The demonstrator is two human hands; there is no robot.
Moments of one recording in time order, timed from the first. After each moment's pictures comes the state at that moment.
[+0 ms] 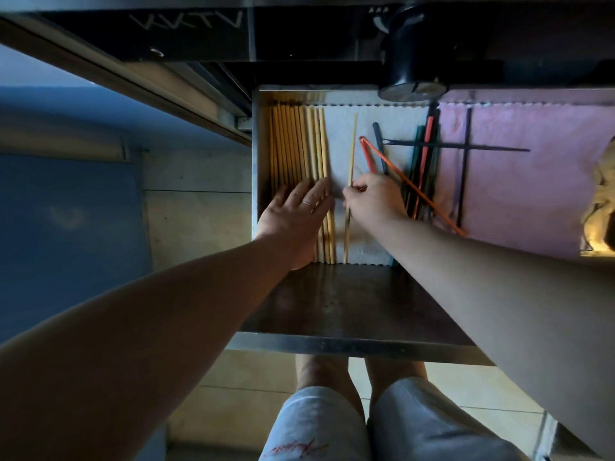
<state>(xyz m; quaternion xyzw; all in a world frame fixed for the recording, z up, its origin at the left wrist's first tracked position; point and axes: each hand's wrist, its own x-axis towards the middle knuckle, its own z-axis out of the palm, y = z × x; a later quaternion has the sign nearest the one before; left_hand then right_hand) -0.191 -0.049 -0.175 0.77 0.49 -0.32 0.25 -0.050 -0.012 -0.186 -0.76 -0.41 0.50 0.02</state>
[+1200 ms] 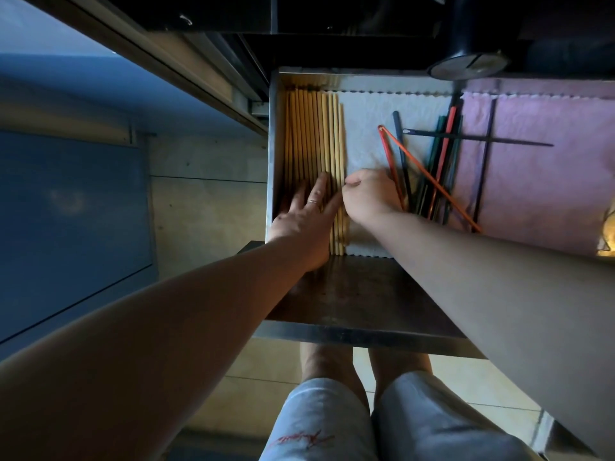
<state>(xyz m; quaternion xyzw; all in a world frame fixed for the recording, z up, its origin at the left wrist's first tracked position) -0.189 -0.064 -0.166 0.65 0.58 -0.30 0.38 -0.081 -0.015 -0.176 -0.75 -0.48 0.45 -0.05</state>
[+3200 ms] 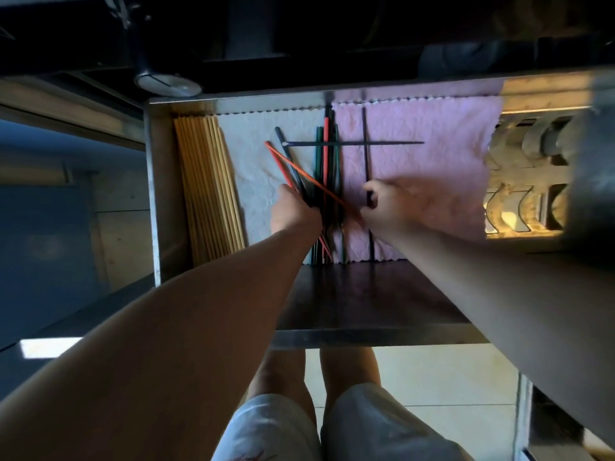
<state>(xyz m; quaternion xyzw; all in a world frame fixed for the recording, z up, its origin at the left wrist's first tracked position) -0.023 -0.032 -0.186 0.35 0.81 -0.03 0.46 0.132 -0.036 -0.194 -0.72 -0.56 0.42 -0.04</state>
